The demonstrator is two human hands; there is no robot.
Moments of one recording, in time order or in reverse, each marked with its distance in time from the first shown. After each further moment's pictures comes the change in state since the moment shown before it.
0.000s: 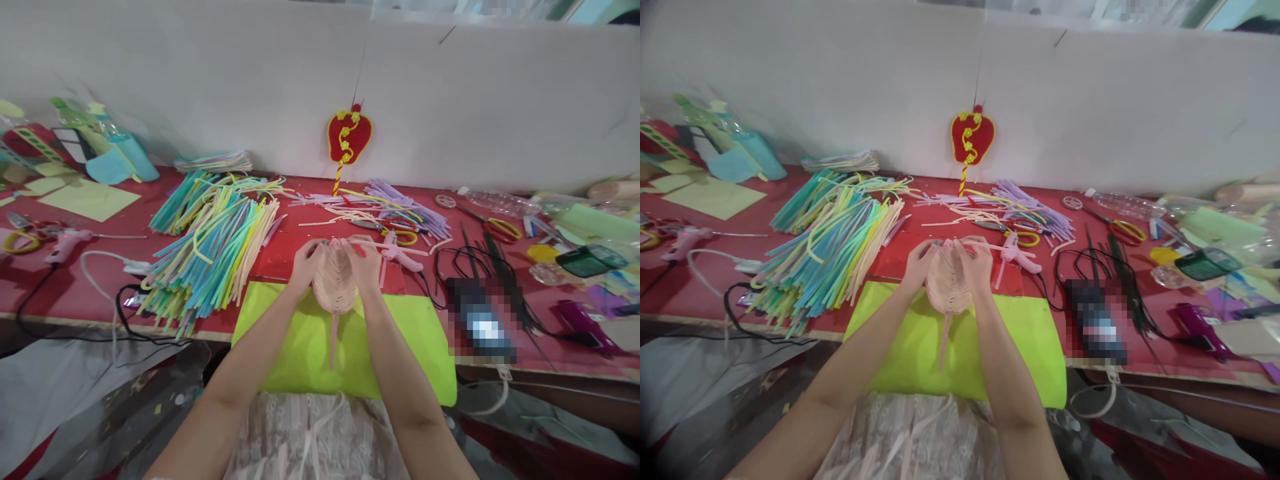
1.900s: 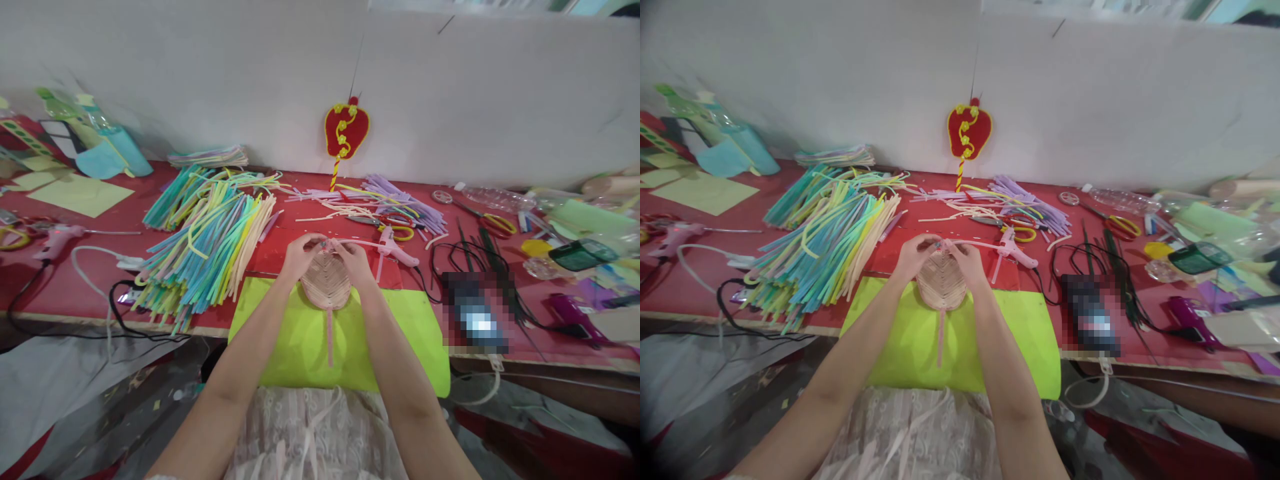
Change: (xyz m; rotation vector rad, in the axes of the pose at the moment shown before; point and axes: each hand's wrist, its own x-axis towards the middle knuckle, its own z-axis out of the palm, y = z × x) left_hand 0.010 0.002 -0.014 0.222 -0.160 0.143; right_hand 0.000 0.033 0.008 0.323 -0.327 0.368
